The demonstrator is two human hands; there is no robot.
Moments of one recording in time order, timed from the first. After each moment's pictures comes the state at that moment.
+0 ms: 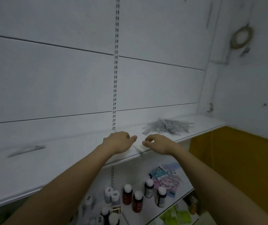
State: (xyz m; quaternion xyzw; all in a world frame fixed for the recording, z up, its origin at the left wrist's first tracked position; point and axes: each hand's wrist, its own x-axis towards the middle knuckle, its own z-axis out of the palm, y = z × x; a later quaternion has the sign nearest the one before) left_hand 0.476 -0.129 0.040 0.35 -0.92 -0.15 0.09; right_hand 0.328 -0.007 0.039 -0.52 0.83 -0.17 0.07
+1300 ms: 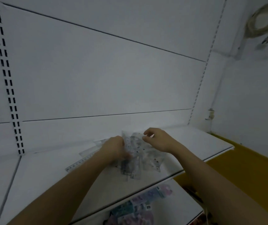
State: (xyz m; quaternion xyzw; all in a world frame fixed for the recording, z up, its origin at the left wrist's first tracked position) left_hand 0.065 -0.188 0.018 0.37 -0.89 -0.26 0.09; right_hand -0.103 -0.092 0.036 -0.53 0.81 -0.25 0.07
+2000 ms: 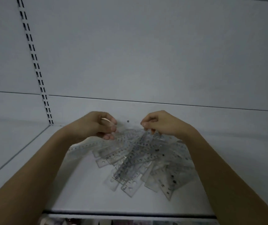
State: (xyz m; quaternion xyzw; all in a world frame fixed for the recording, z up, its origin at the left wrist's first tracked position) left_hand 0.108 -0.236 0.017 0.42 -0.69 -0.51 0.30; right_hand -0.155 -0.207 0.028 -0.71 0.59 -0.26 0.28
